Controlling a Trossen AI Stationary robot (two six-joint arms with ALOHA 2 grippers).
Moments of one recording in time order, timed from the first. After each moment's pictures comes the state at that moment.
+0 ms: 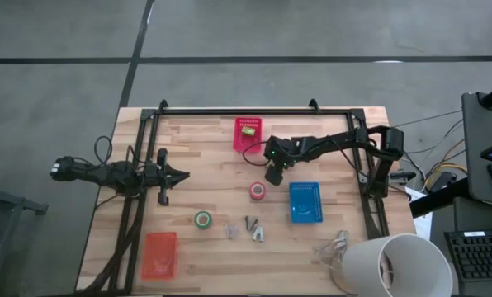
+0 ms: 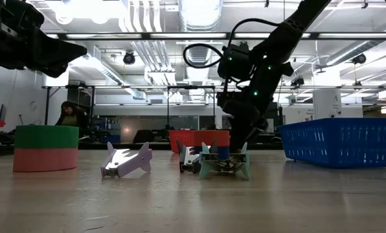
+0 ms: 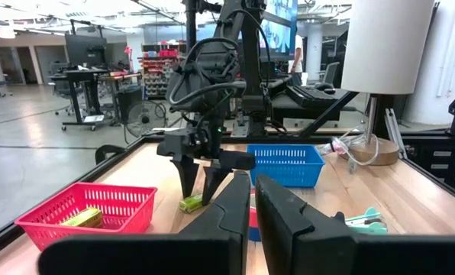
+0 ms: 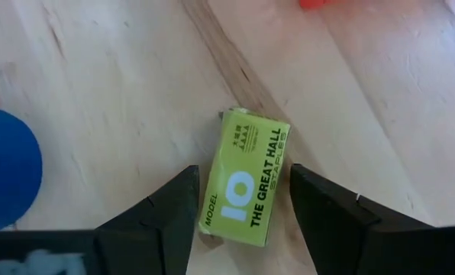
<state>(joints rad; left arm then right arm) -0.21 0.04 0.02 0.04 -0.31 0.04 -0.26 1.82 0.99 -0.28 0.03 0.24</state>
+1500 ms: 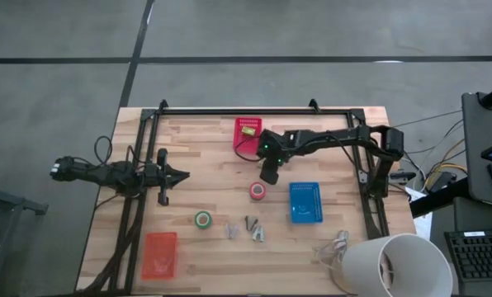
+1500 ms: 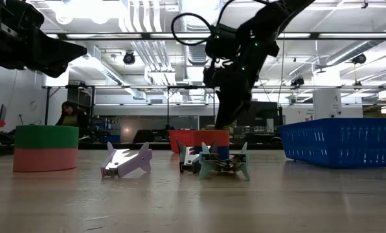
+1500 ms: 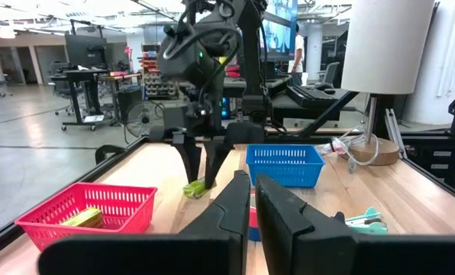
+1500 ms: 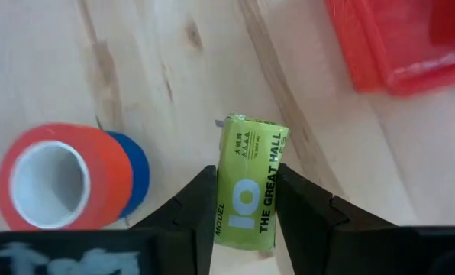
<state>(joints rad) -0.21 0.04 0.02 0.04 -0.31 0.04 -0.24 1.82 1.21 -0.48 -0.09 0.14</state>
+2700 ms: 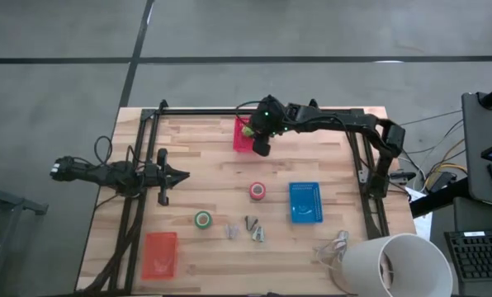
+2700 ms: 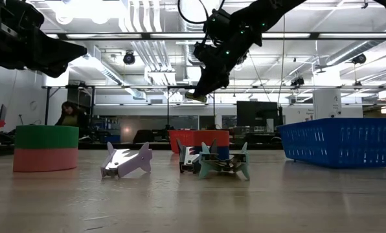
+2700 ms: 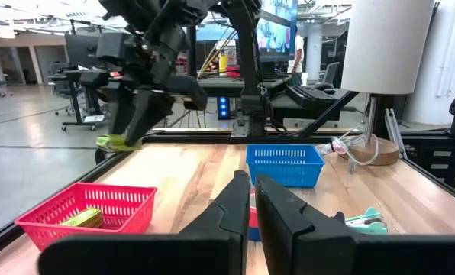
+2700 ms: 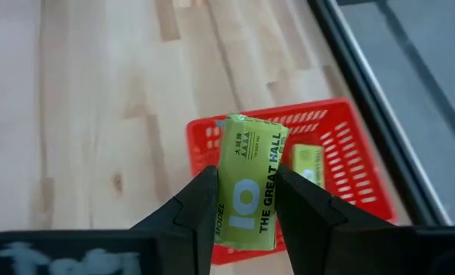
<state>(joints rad) -0.21 0.04 0.02 0.04 -0.31 0.04 -0.39 1.82 1.43 -0.42 -0.08 -0.12</state>
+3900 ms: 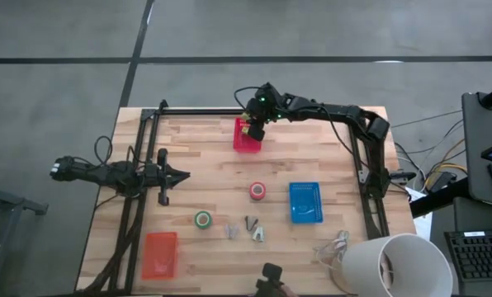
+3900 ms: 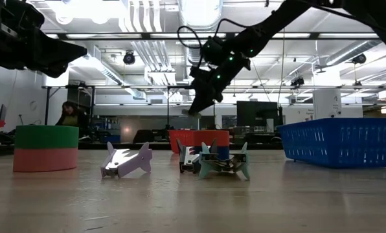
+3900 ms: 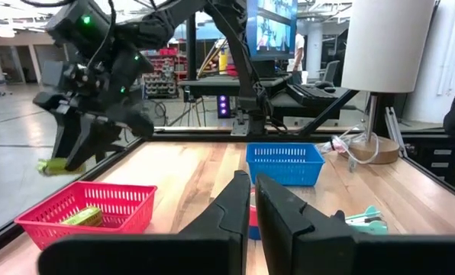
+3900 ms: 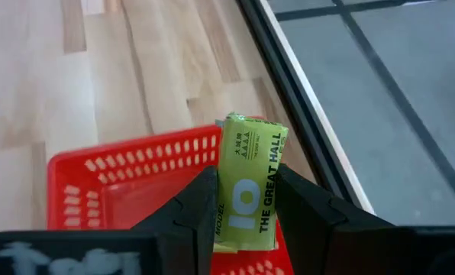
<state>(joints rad) -0.21 0.05 0.02 0.03 -0.31 0.04 -0.54 2.01 1.53 -0.29 -0.11 -0.21</state>
